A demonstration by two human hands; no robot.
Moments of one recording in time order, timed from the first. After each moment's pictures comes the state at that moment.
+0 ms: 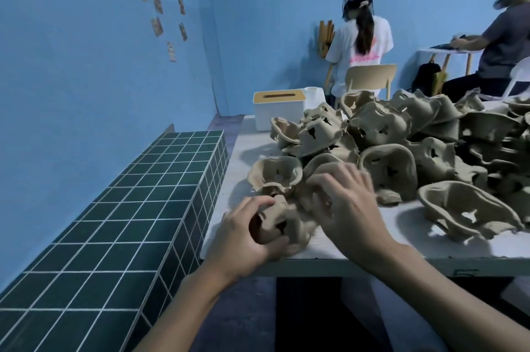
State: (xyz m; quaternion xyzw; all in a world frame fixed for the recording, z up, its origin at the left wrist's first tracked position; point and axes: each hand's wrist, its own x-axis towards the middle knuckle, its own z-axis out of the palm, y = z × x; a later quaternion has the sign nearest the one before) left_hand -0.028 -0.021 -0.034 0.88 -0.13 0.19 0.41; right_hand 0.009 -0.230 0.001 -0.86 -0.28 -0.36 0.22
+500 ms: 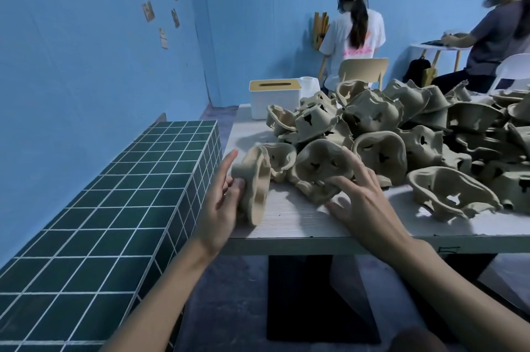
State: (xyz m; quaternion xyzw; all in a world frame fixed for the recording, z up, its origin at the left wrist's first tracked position) left_hand -0.033 -0.007 -0.027 0.72 -0.11 0.17 0.66; right_hand 0.007 -0.269 -0.028 -0.92 -0.23 -0.24 0.23
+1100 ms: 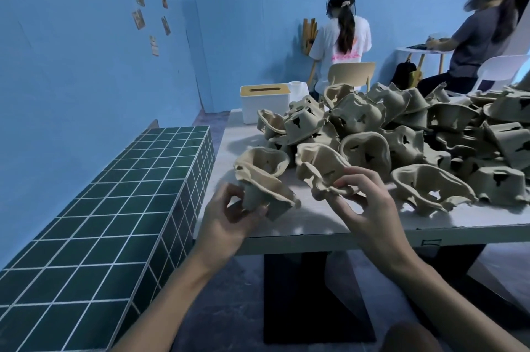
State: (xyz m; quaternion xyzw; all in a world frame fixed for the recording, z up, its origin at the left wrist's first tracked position) left_hand -0.049 -0.026 -0.031 0.73 -0.11 0.15 0.66; right_hand -0.038 -0.268 -0.015 -0.79 -0.16 -0.25 0.53
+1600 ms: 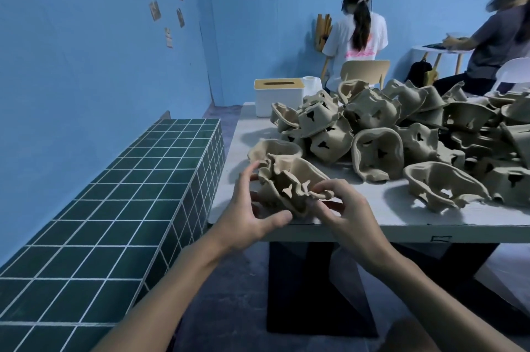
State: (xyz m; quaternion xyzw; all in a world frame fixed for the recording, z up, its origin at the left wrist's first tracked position) left_hand -0.060 -0.019 -0.027 0.81 -0.12 0.06 0.57; right_hand -0.046 -0.233 -0.025 -0.80 -0.19 -0.13 0.55
